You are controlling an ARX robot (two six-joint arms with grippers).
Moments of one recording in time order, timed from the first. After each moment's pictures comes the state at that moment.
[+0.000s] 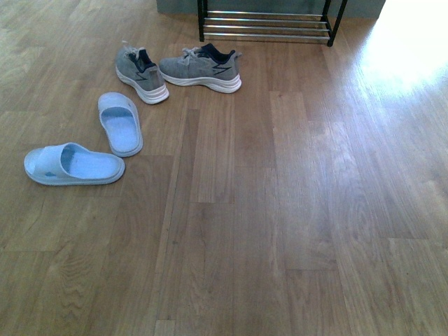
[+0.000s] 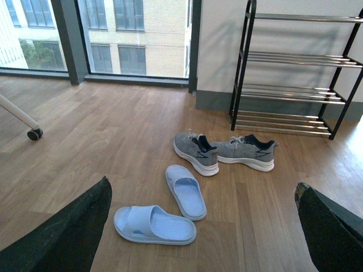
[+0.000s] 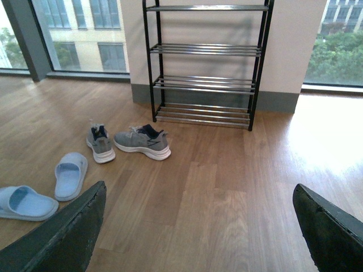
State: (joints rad) left arm 0.00 0.02 0.01 0.00 0.00 0.00; right arm 0.00 0.00 0.02 0.00 0.00 0.00
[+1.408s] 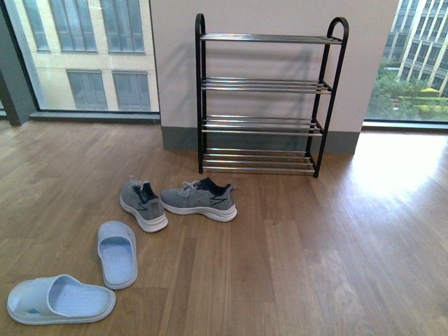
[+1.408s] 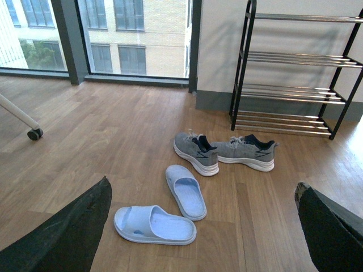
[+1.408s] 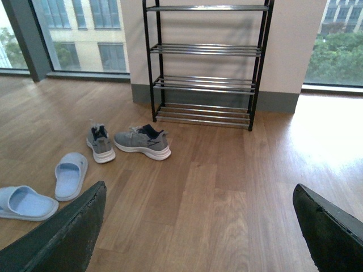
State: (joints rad) left arm 0.00 0.02 0.01 0.00 0.00 0.00; right arm 0.00 0.00 0.02 0.00 0.00 0.00
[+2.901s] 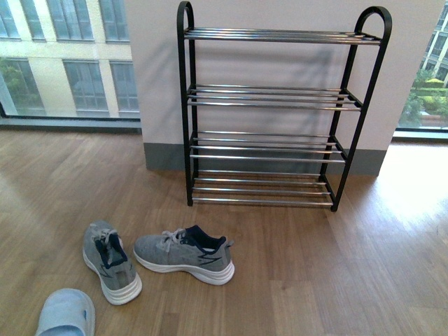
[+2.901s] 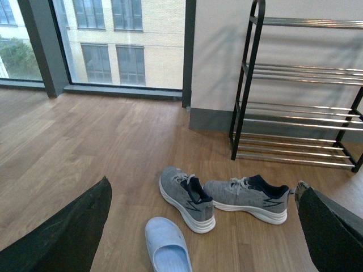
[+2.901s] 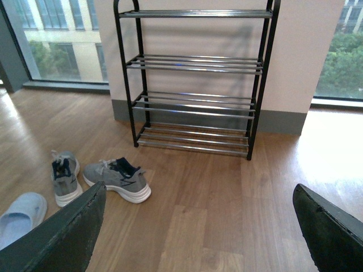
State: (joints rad) left arm 0.00 0.02 0.01 0.00 0.00 0.00; right arm 0.00 0.00 0.02 0.00 0.00 0.00
